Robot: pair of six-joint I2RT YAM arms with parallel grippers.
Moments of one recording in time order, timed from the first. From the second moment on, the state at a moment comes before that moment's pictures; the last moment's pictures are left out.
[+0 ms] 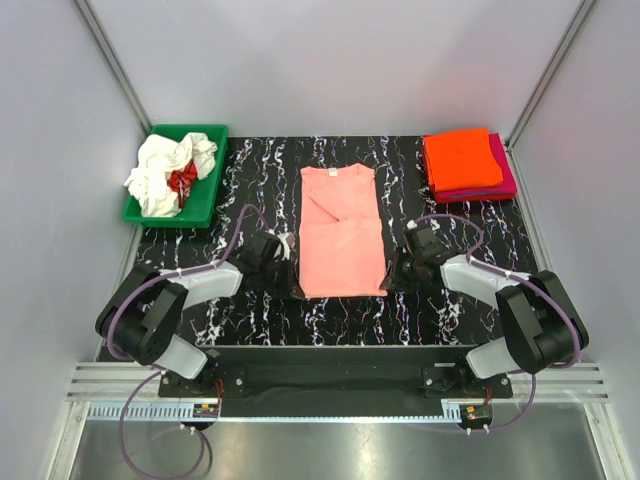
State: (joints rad) left arm -0.54 1.49 0.62 -0.10 0.37 -0.60; right arm 0.41 1.45 0.65 -0.24 -0.21 0.67
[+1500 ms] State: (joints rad) left arm -0.69 1.34 0.53 -0.19 0.28 -0.64; right arm 0.51 1.15 0.43 -0.35 -0.21 0.96
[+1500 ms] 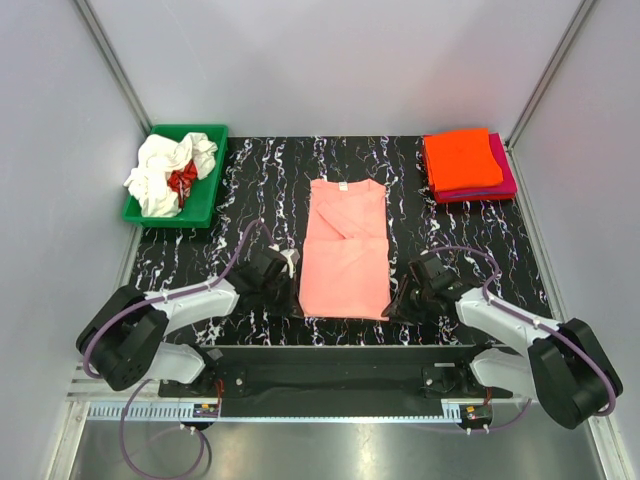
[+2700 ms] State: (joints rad) left arm -0.69 1.24 1.08 -0.61 0.11 -0.59; right arm 0.50 1.00 0.95 -0.77 -0.03 0.75
